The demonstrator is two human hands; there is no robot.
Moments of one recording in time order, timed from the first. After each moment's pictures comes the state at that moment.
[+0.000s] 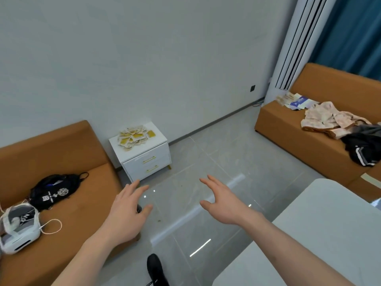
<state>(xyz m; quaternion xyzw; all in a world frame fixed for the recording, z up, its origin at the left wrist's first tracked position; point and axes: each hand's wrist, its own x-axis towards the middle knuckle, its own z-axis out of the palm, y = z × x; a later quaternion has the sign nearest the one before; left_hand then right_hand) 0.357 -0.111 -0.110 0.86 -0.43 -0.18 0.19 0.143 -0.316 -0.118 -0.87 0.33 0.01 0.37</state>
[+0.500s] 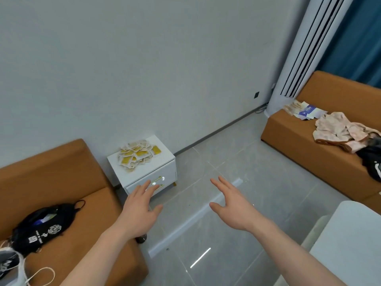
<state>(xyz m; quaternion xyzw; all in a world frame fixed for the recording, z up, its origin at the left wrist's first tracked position) 0.599 -0.229 -0.138 0.84 -0.46 -0.22 0.18 0.356 -0.398 -0.112 -0.85 0.38 -0.01 0.36</state>
